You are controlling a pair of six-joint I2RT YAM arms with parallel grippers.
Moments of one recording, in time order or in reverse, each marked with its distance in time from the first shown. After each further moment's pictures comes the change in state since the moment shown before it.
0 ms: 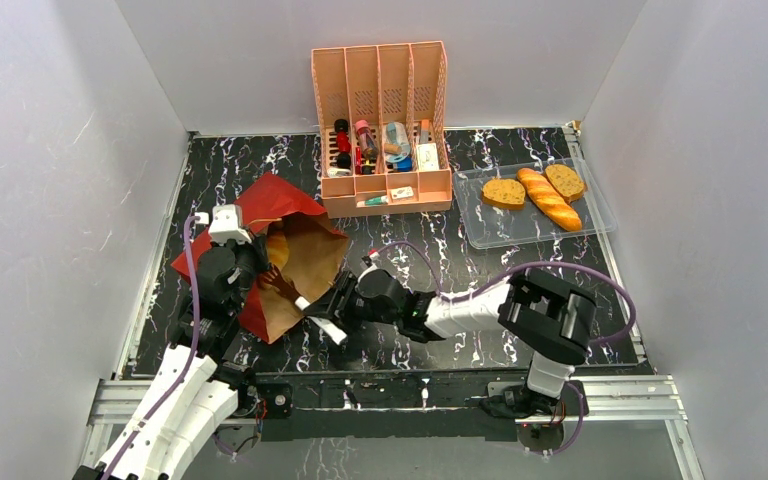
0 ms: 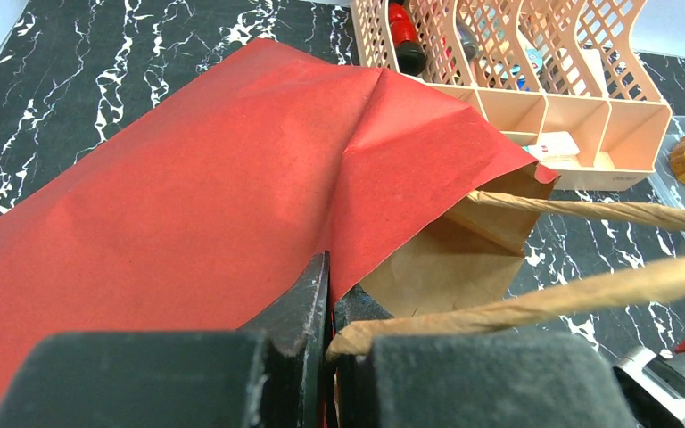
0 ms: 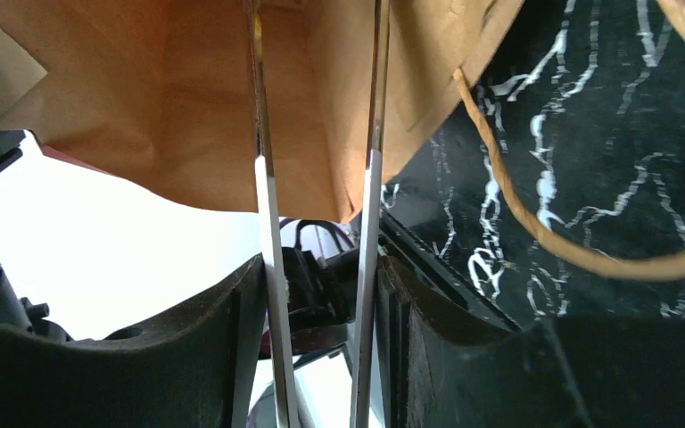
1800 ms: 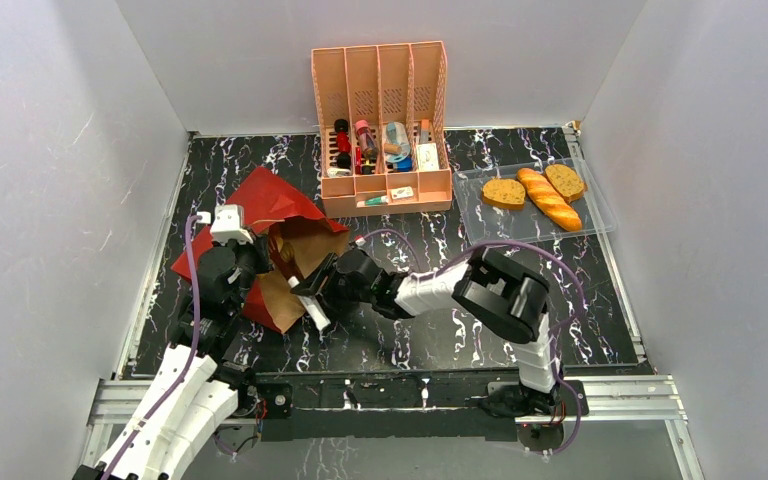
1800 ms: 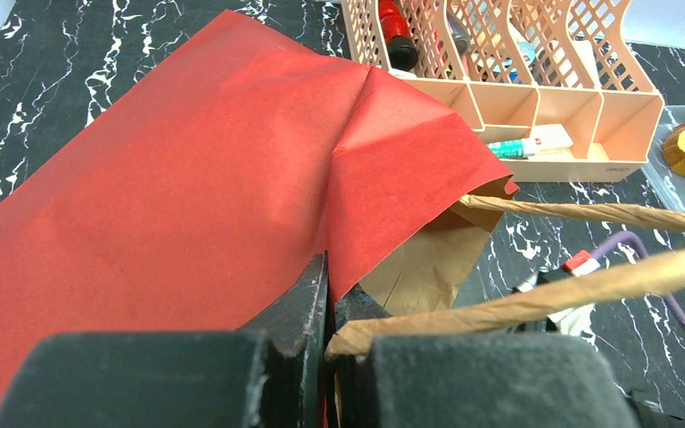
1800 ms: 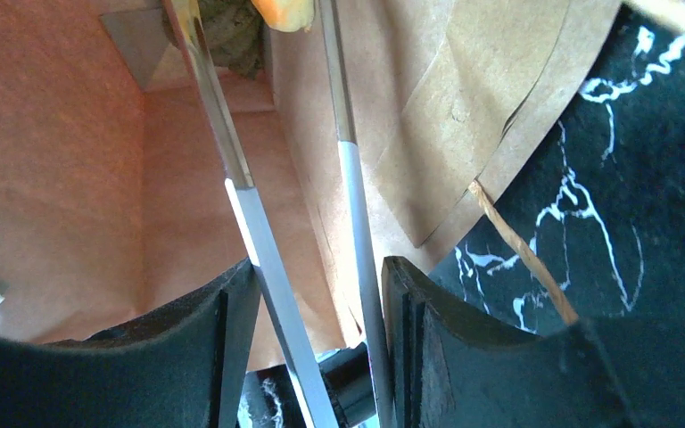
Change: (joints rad) left arm 0.000 0.002 0.000 0.000 0.027 0.009; right arm -0.089 0.253 0.255 -0.075 -0.020 0.005
